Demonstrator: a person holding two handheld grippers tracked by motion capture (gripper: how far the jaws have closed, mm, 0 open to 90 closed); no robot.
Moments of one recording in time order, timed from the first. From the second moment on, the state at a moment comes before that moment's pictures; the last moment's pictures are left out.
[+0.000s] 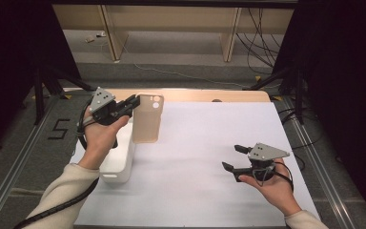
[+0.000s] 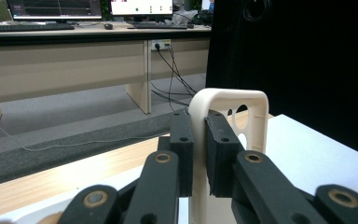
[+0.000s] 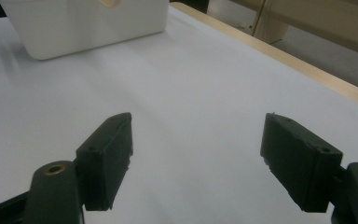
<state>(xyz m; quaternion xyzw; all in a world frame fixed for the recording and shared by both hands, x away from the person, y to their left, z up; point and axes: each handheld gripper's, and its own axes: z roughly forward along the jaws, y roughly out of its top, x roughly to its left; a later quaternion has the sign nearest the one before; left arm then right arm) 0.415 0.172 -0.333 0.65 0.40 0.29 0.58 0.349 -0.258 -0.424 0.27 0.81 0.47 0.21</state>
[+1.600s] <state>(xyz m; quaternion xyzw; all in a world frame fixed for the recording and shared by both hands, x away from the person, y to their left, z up) 0.417 0.208 -0.331 0.65 0.41 0.30 0.57 0.350 -0.258 -0.426 0.27 0.81 0.47 0.20</state>
